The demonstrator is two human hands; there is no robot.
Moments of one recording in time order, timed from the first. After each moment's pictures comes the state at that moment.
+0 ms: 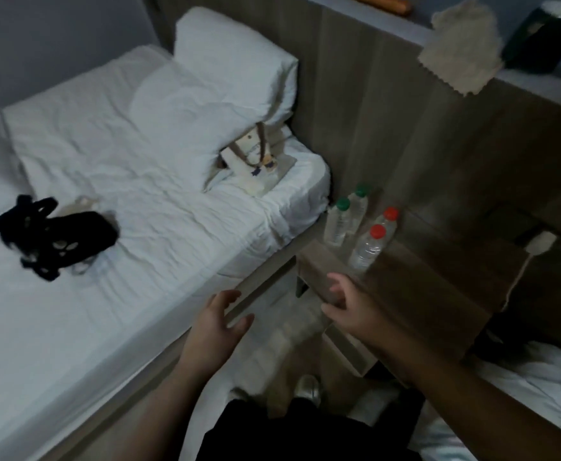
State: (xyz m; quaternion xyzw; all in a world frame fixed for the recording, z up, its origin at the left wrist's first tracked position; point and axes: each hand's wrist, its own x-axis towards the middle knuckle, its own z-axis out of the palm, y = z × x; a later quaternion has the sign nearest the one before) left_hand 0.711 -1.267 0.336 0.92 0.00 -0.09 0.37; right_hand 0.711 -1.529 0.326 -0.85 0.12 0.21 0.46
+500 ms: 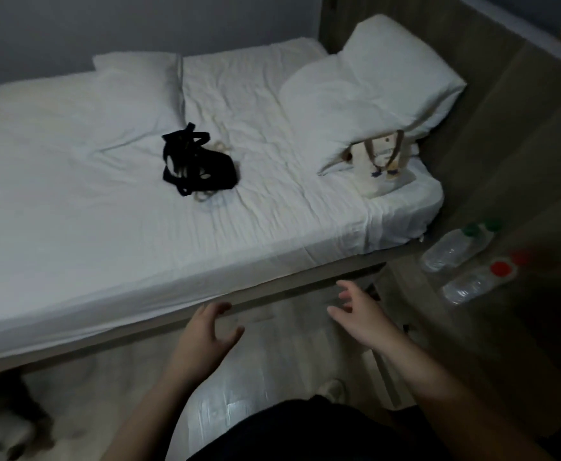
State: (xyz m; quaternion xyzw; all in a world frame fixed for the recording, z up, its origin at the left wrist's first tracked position) left_hand 0.545 -1.107 0.333 0.91 0.19 -0.02 0.36; right_hand 0.672 -1.365 0.328 -0.88 -0.04 0.29 0.38
